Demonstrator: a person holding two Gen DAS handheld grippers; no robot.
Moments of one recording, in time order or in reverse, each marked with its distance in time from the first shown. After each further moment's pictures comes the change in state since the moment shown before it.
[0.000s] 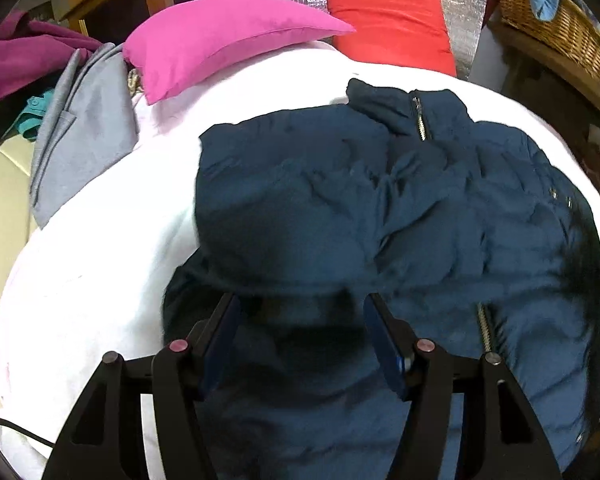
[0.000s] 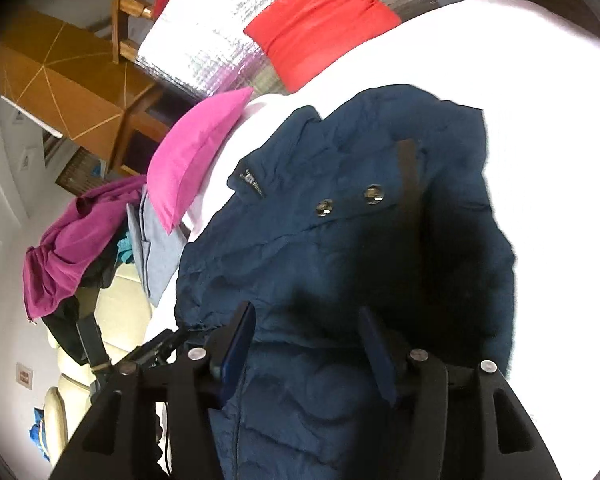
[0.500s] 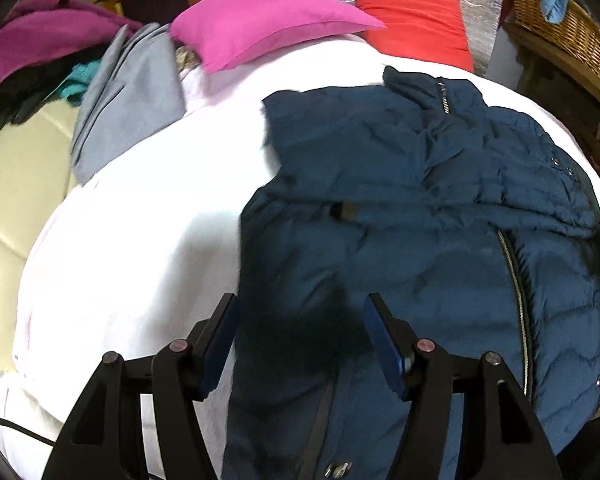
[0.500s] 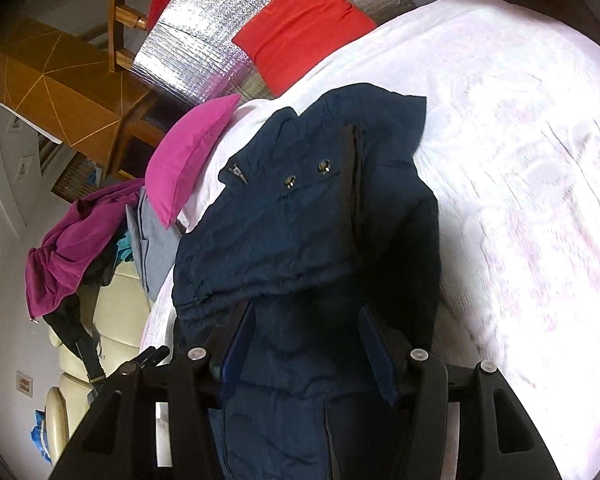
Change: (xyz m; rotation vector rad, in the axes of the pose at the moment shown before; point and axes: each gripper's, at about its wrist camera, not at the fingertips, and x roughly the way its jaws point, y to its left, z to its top) left arm -0.045 0.047 -0.066 -0.055 0.016 0.050; right arm -0.046 -0.025 -0.036 0.017 -0.006 -0.006
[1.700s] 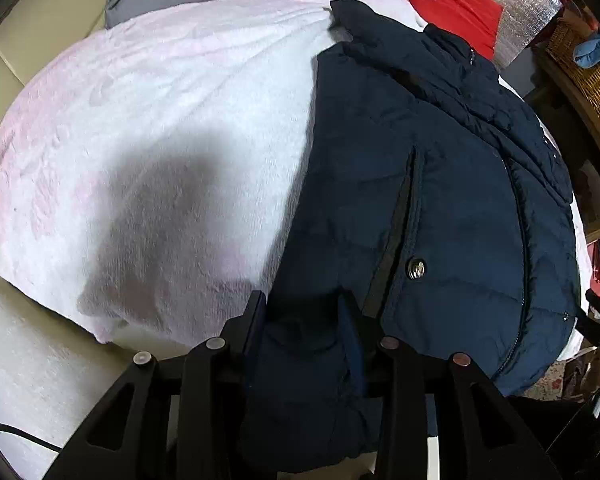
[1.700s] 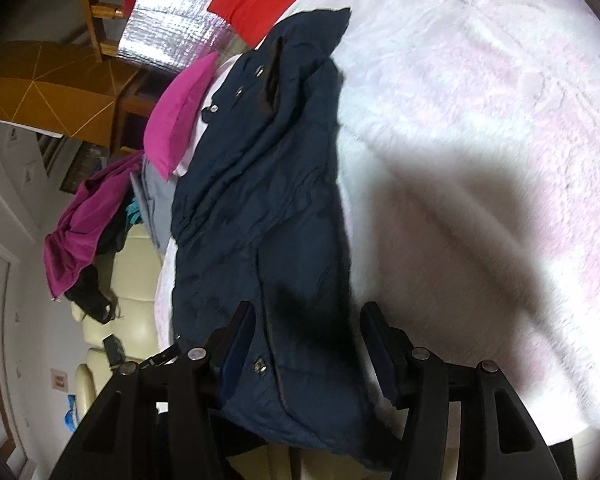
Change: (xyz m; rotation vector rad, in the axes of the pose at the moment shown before) left arm -0.019 0.074 -0.122 -0.233 0.230 -0.204; right arm -0.029 -0.066 -0.085 0.105 0.182 0.099
